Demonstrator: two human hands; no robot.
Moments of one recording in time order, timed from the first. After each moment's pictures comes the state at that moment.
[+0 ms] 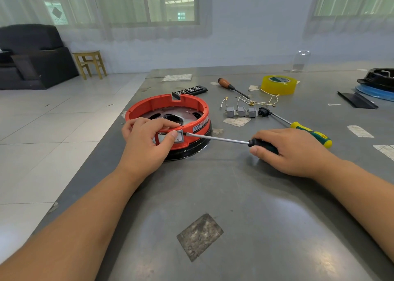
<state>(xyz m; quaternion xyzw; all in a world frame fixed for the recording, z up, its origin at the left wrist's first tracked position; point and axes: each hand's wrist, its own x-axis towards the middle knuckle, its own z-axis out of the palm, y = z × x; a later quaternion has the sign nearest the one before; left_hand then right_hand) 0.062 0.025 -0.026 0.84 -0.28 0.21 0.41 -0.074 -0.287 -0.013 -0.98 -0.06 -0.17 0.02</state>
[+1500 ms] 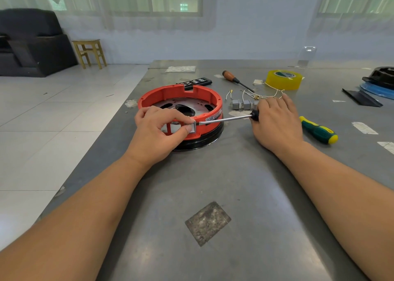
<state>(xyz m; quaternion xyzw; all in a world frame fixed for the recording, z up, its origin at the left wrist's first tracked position) 0.058 0.028 -0.023 0.80 -0.37 0.22 0.43 -0.002 -0.268 -0.028 -0.94 0.15 -0.29 -0.12</state>
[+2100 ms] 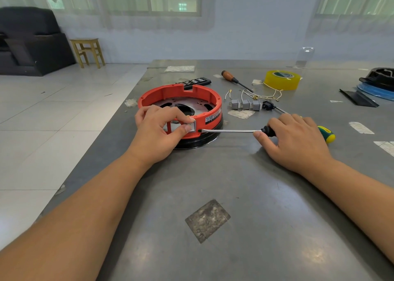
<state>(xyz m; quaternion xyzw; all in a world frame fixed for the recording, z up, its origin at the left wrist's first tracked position) 0.060 0.027 -0.024 0.82 -0.35 0.21 0.40 -0.066 -0.274 -0.033 -0.95 0.11 -0.26 -0.13</state>
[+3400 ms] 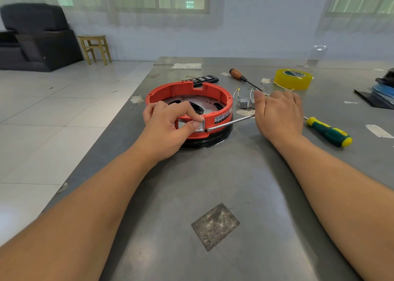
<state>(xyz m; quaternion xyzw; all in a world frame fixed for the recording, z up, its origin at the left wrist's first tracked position) 0.055 0.023 -0.014 0.85 -0.32 0.13 0.40 0.027 -0.258 -0.023 -0.91 0.20 -0.36 -0.06</state>
